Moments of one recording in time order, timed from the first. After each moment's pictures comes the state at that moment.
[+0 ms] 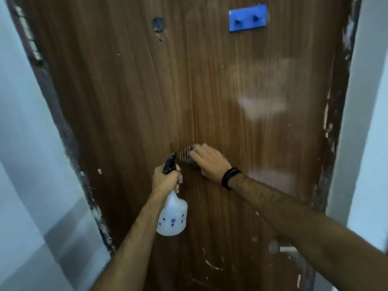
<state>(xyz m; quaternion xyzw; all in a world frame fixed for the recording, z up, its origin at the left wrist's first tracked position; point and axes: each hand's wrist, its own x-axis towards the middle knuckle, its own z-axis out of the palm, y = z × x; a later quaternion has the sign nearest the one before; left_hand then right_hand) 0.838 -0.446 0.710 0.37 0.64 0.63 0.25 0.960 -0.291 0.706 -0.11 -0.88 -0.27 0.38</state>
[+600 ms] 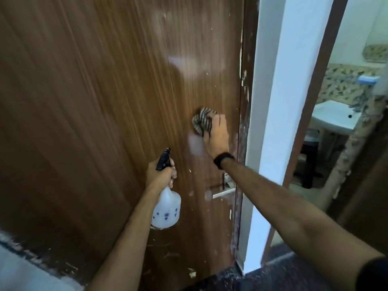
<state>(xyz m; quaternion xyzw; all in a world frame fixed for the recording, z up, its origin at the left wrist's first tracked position) 0.978 -0.374 0.591 0.43 0.62 0.52 0.39 1.154 -0.256 0.601 -0.47 -0.67 0.00 0.57</state>
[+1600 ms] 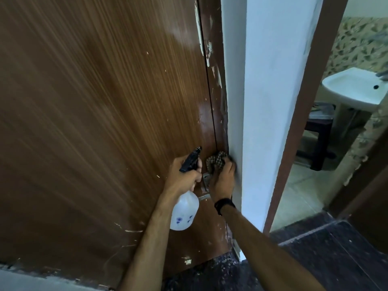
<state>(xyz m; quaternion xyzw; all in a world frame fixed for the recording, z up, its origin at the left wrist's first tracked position) 1.140 -0.302 0.570 0.51 0.63 0.39 0.45 1.239 -0.238 0.419 -0.62 -0.55 0.18 0.53</state>
